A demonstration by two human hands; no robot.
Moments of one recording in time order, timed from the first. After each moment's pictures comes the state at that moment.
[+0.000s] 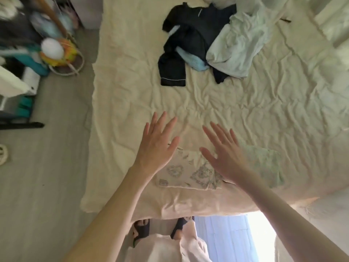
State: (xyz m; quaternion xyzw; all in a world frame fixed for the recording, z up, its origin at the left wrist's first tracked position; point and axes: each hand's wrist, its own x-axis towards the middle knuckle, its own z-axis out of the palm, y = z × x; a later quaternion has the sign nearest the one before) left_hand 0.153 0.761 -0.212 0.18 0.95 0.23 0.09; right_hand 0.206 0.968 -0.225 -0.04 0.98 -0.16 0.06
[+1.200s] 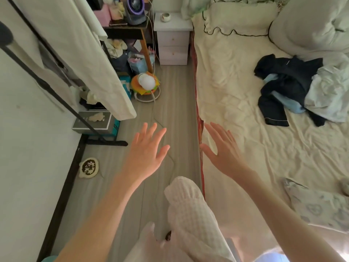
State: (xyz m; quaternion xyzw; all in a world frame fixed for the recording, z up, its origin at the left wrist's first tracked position) left_hand 0.054 0.170 -0.095 0.13 0.98 0.15 0.07; right_hand 0.062 0.410 -0.115 -0.09 0.96 -0.27 -0.01
